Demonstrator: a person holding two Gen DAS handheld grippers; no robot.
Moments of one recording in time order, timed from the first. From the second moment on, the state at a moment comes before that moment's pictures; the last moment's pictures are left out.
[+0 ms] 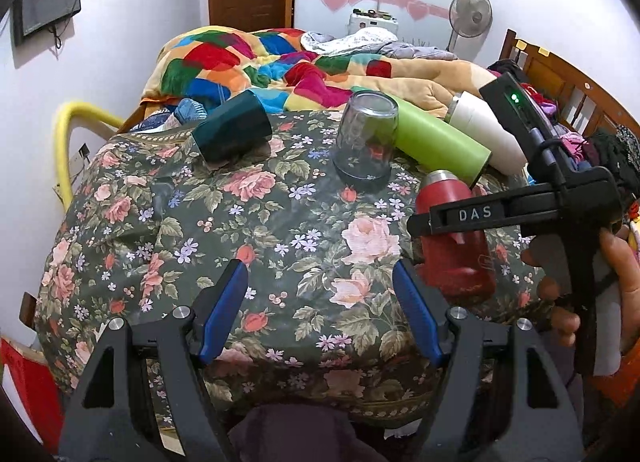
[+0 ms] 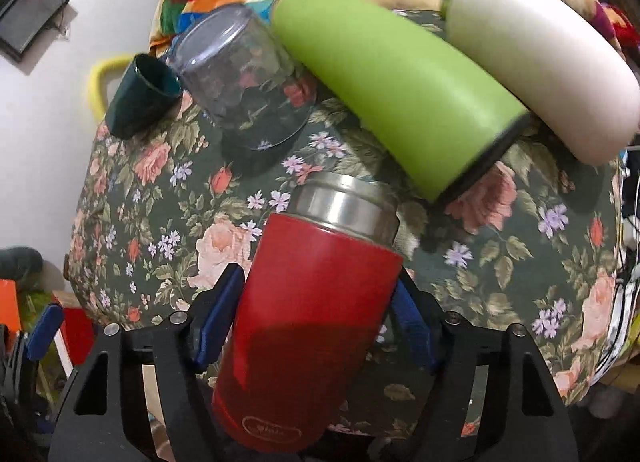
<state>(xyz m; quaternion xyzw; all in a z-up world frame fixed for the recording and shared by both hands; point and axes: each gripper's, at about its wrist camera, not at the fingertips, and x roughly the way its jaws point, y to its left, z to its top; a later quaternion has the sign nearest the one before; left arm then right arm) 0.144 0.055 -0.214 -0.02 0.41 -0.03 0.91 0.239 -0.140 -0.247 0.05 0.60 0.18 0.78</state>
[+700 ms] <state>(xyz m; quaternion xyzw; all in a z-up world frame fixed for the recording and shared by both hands) 0.162 0.045 -0.192 -0.01 0.39 -0.03 0.92 0.220 -0.139 -0.147 -0.01 0.46 0.21 0.87</state>
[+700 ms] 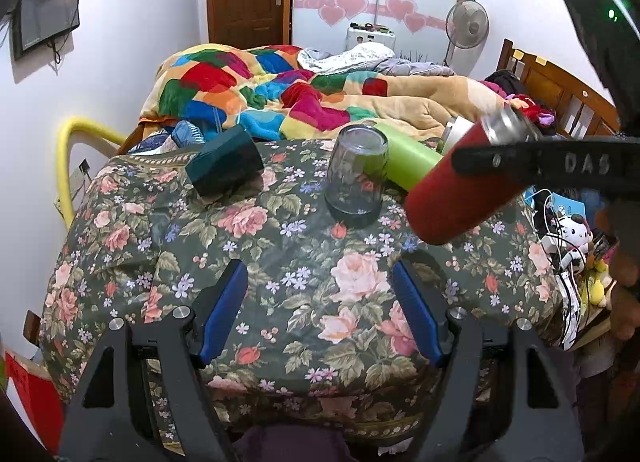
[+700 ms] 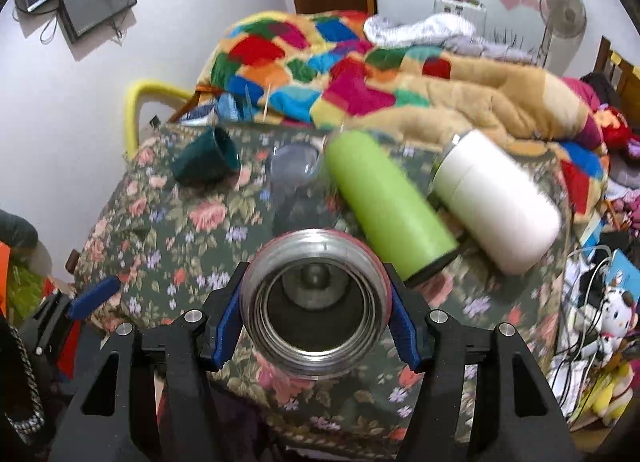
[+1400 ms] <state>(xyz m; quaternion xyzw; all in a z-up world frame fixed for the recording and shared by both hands) 0.180 0.036 -0.206 -0.01 0.41 -0.04 0.91 0.219 -0.132 -0.184 -0.06 0.48 0.21 0.85</state>
